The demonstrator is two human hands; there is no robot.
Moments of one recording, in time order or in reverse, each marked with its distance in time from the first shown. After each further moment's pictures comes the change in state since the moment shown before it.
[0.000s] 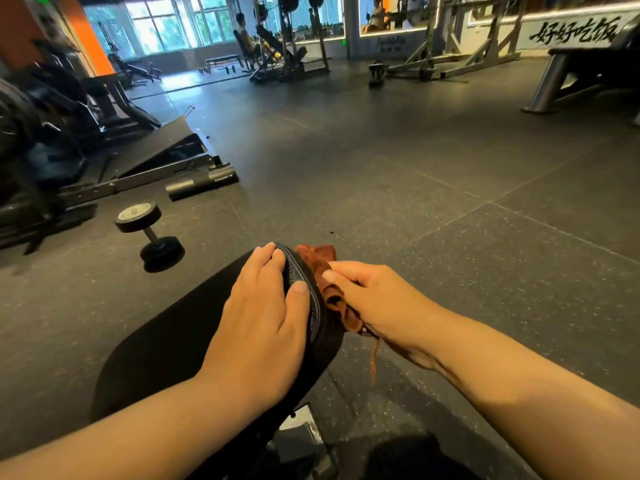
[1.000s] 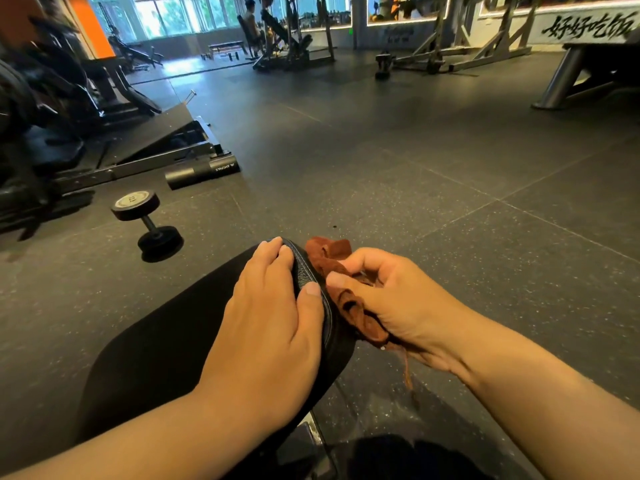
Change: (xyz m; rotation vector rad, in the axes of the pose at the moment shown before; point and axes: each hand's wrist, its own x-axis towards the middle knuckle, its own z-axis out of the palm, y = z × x) left_hand 0.000 0.000 0.002 0.015 0.025 0.027; right_hand 0.013 0.000 0.001 0.391 0.027 0.064
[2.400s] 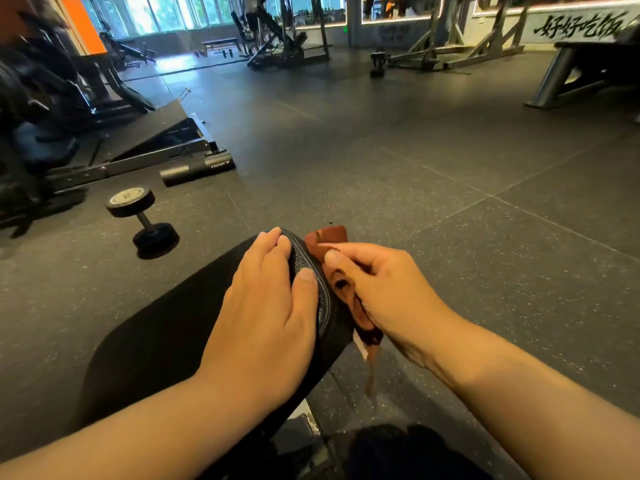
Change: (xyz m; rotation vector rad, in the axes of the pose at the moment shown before) left_hand -0.002 -0.001 0.000 -0.091 0.009 -0.024; right_hand -0.004 0.009 0.014 -0.336 0.178 -0.245
